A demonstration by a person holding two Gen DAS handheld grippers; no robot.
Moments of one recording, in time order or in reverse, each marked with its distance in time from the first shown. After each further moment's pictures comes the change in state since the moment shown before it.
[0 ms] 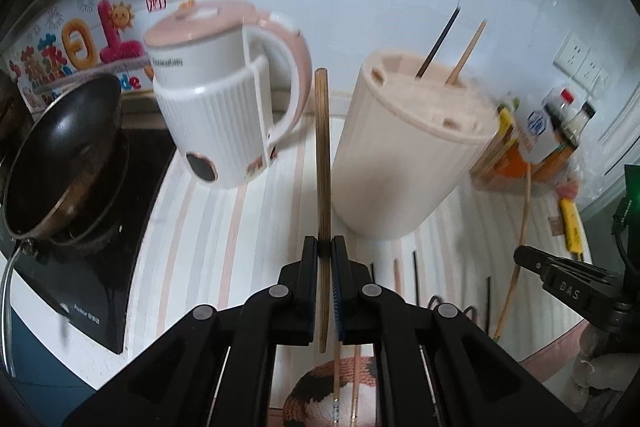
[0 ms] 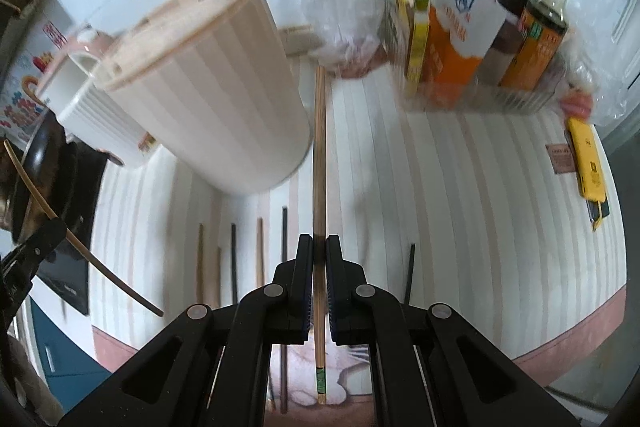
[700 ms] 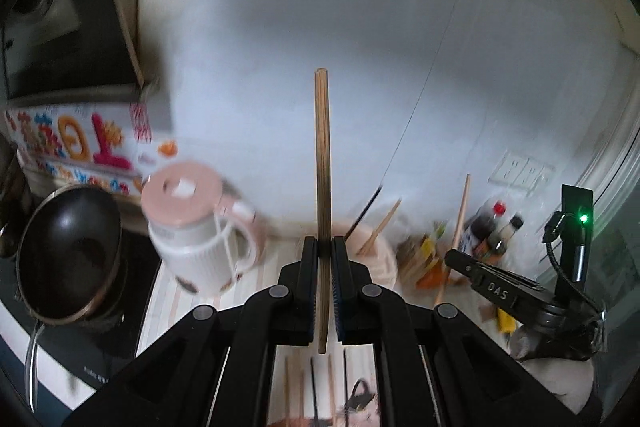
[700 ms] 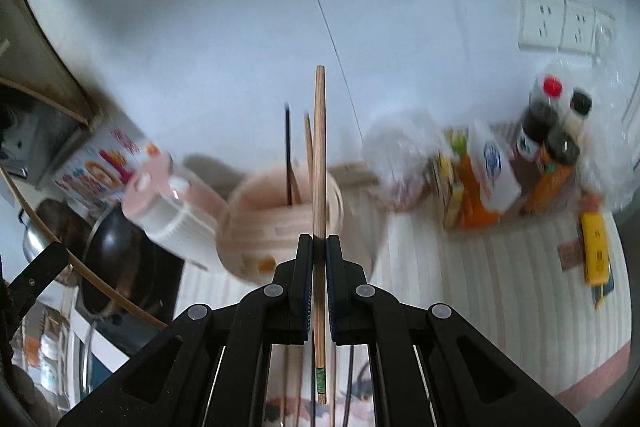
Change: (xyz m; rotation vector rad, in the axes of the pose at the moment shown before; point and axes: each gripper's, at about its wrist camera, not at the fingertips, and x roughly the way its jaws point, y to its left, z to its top) left arm -0.119 -0.027 0.115 -0.026 -0.263 -0.120; right arm -0.114 0.026 0.115 0.011 -0.257 0.175
